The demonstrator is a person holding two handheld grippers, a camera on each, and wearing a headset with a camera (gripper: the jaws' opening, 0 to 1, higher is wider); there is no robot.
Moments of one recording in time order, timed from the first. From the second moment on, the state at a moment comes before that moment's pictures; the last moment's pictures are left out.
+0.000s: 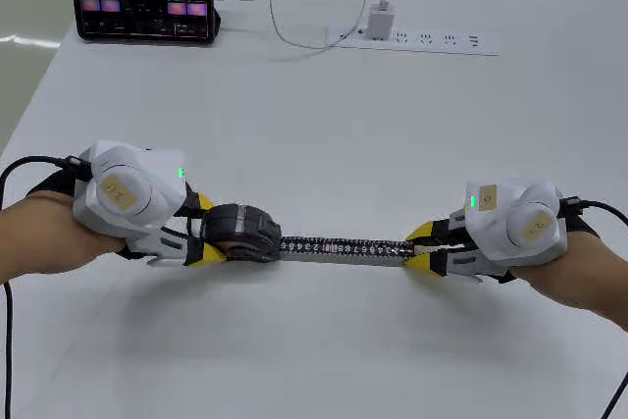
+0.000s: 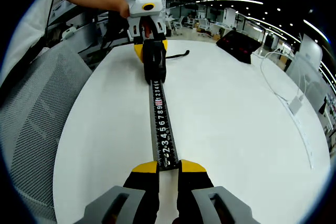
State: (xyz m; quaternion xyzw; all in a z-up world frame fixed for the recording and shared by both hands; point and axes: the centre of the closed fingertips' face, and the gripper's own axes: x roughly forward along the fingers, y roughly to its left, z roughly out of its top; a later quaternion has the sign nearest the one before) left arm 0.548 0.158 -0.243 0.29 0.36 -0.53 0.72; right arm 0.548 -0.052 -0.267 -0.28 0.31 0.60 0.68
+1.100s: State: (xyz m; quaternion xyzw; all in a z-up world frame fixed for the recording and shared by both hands) left arm 0.548 0.158 -0.243 0.29 0.36 -0.53 0.71; right arm 0.550 -0.092 -0.266 -0.30 0.32 0.59 0.67
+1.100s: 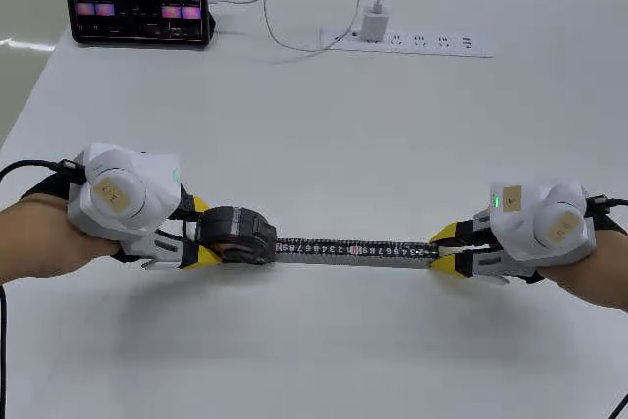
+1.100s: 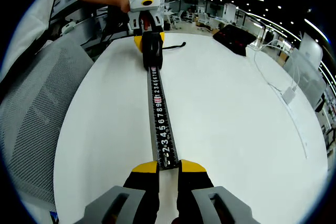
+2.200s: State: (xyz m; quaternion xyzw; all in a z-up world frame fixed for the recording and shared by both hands) left arm 0.548 0.157 -0.243 0.29 0.36 -0.53 0.72; right arm 0.553 -0.134 -0.264 -0.32 0.35 0.57 0.67
